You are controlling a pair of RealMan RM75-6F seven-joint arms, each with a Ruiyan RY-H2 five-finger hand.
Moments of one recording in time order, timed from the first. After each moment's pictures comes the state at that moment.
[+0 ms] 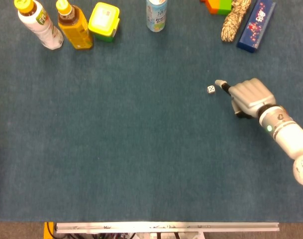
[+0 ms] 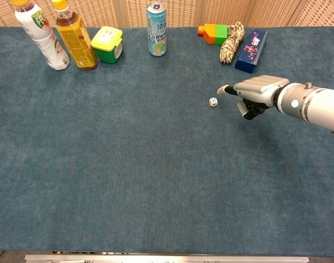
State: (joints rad) left arm -0.01 -1.10 -0.04 -1.59 1.49 1.56 0.06; right arm 1.01 -1.35 -0.12 -1.72 -0.56 0.83 -0.57
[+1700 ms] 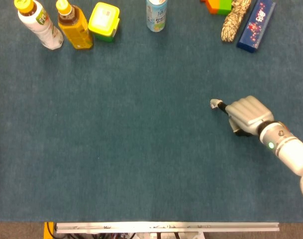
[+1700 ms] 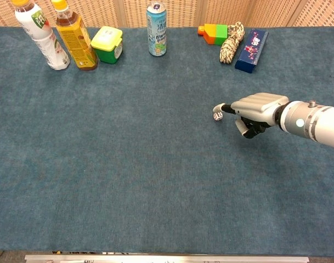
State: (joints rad) left arm -0.01 -1.10 -0.04 -1.56 1.48 1.56 0.04; right arm 0.97 -1.32 -0.17 -1.82 -0.67 0.84 -0.55
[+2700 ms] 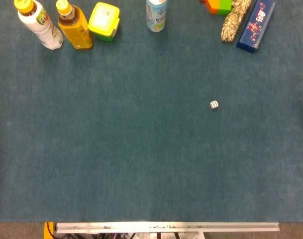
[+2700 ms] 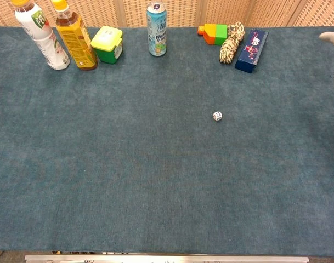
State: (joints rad) left arm -0.01 -1.10 -0.05 -1.57 1.49 1.56 0.04; right arm 0.45 -1.17 -0.19 -1.81 -1.19 1.55 -0.43
